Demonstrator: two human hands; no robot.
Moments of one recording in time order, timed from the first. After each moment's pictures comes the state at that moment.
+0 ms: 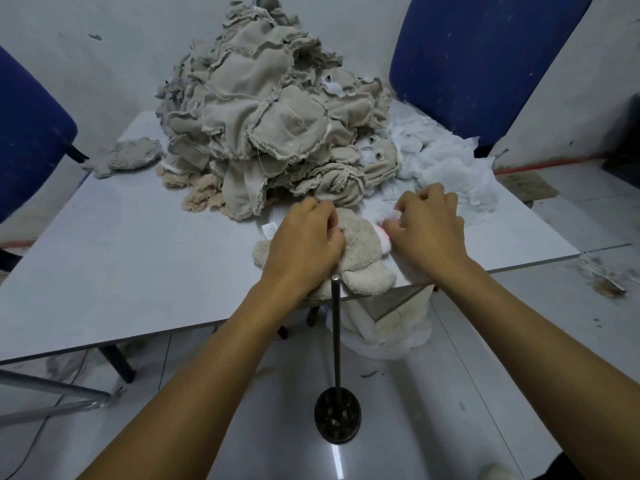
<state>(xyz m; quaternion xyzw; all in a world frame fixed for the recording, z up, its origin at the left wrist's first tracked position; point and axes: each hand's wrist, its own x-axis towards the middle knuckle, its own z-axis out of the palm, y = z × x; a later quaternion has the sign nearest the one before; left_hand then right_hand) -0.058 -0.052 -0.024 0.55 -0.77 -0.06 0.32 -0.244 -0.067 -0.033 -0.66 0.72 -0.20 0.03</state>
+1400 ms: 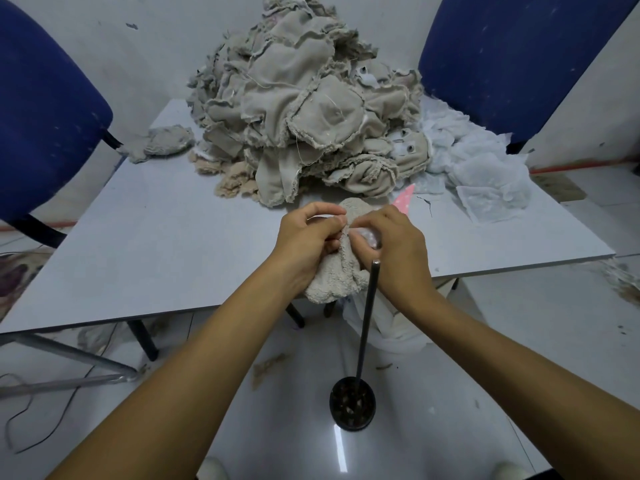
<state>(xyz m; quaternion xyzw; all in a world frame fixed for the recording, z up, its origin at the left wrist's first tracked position) -0.026 -0.043 -0.030 0.49 -0.41 -0.56 0.52 -0.164 -0.024 -0.050 -0.71 0.54 -0.43 0.10</state>
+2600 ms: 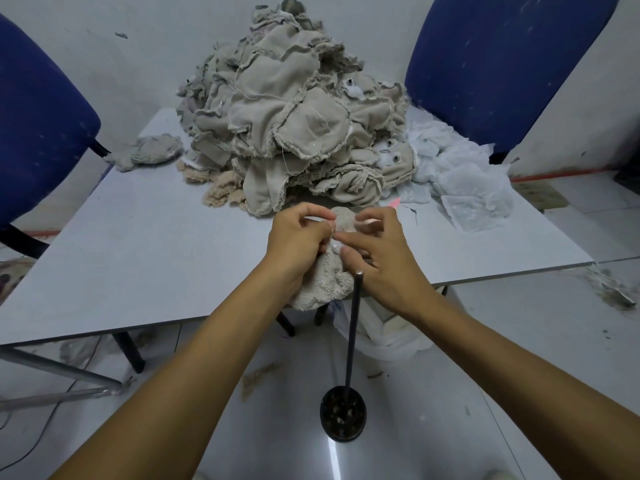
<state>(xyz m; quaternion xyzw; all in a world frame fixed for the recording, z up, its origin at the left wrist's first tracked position) -0.032 -0.050 -0.025 0.55 -0.49 -0.46 0.49 -0.182 -0.025 -0.049 -0.75 0.49 -0.39 0.21</state>
